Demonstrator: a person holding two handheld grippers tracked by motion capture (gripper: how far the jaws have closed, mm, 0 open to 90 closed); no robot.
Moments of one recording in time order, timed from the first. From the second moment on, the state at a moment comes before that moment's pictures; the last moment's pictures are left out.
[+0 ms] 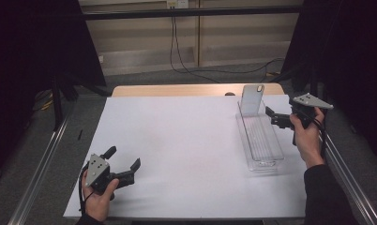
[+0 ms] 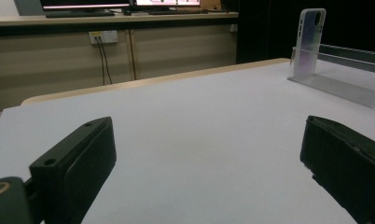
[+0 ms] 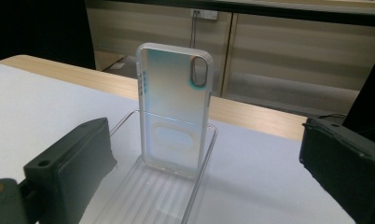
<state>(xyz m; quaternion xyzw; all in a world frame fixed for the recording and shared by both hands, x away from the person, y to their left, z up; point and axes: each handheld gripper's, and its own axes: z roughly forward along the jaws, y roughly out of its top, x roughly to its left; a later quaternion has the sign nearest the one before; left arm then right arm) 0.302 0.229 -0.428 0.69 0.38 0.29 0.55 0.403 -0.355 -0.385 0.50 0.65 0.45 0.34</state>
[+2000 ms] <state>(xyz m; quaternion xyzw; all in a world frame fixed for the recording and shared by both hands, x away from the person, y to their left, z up) 0.295 0.233 -0.426 0.68 0.39 0.29 0.55 0.272 -0.334 -0.404 0.48 0.63 0.49 0.37</state>
